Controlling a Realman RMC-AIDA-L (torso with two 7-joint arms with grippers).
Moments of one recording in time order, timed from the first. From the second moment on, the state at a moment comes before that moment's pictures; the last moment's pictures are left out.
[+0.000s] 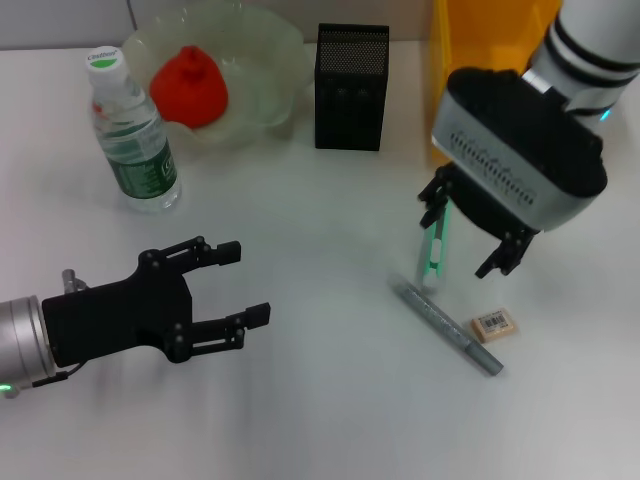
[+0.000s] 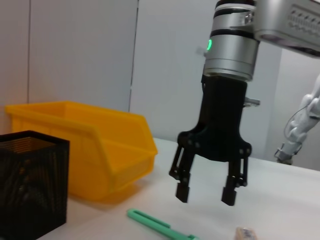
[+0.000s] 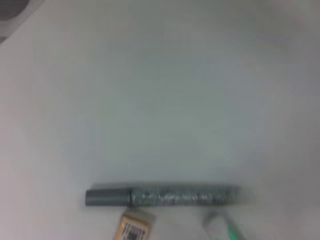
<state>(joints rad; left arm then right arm) -0.37 -2.07 0.78 0.47 1.84 1.61 -0.95 1.00 2.08 -1.39 -0.94 -2.66 -1.63 1.21</state>
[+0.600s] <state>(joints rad) -0.35 -2.07 0.77 0.44 1.78 1.60 -0.89 1.02 2.08 -1.61 -0.80 -2.57 -1.42 1.09</state>
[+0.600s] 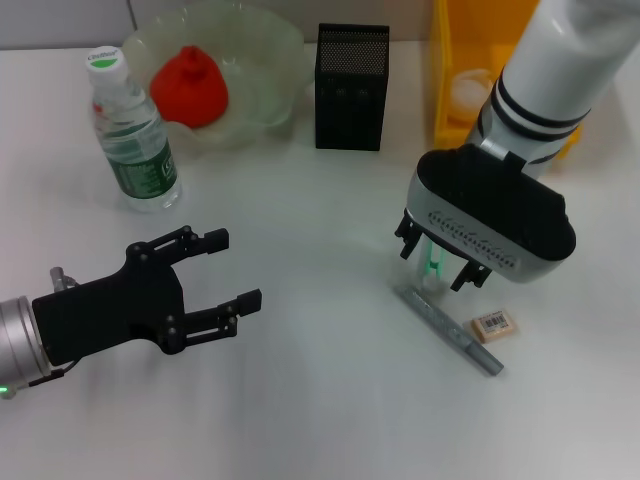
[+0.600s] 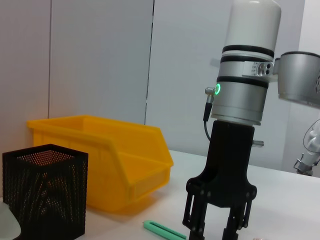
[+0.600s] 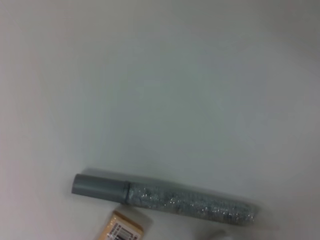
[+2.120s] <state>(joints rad) -0.35 -2.07 0.76 0.44 1.77 1.58 -0.88 1.06 2.08 -1.59 -0.73 -2.53 -1.39 1.07</state>
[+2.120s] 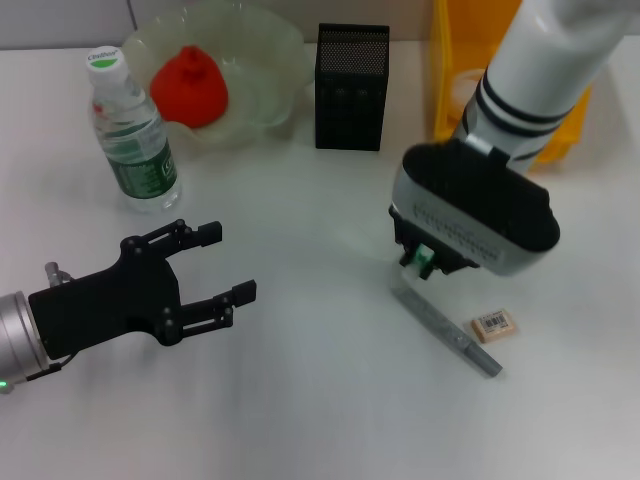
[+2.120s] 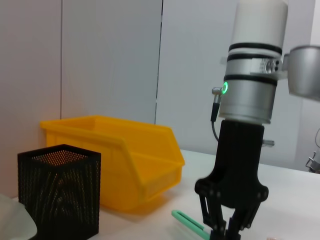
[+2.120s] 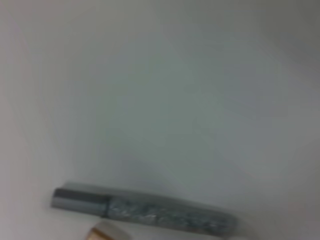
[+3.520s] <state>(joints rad) -0.34 -2.07 0.77 0.40 1.71 1.63 -0.84 0.93 2.06 -0.80 -0.71 -1.88 -1.07 1.58</state>
